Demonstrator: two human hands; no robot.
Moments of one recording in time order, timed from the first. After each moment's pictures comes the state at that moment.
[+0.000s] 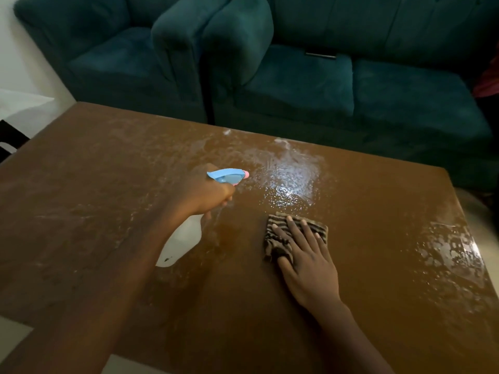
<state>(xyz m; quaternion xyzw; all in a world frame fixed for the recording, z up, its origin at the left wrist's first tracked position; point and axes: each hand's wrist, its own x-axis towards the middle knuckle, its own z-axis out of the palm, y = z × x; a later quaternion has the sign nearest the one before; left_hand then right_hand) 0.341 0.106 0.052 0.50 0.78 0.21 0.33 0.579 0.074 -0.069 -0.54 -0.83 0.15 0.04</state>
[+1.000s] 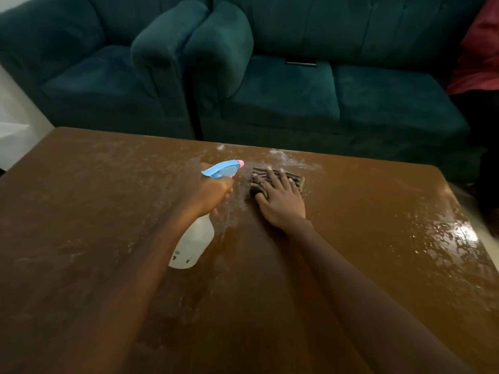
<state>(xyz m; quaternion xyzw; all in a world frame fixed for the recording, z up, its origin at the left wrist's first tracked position) 0.312 0.155 0.031 0.48 0.75 0.28 0.36 0.488 0.225 -0.066 -0.55 -0.82 0.15 0.04</state>
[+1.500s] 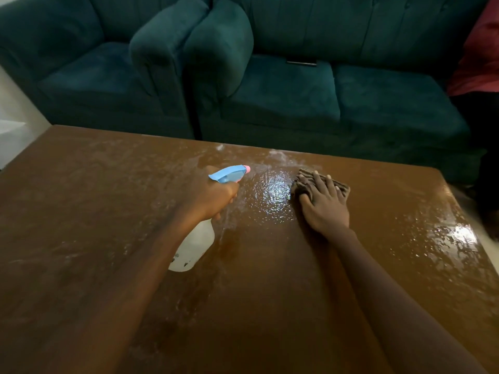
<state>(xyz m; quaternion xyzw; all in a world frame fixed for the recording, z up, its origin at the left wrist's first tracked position) 0.320 0.156 0.030 0.50 0.75 0.28 0.33 0.567 0.232 -0.071 -0.64 -0.75 0.13 0.05</state>
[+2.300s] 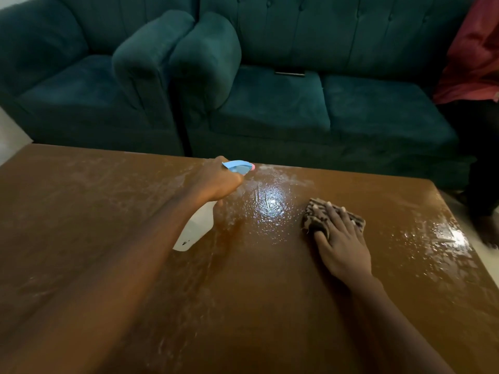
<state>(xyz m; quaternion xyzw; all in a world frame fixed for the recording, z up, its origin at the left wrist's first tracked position) 0.333 0.242 0.037 0.57 0.75 0.19 0.28 0.613 0.198 -0.072 -0.66 -0.74 0.13 0.05</state>
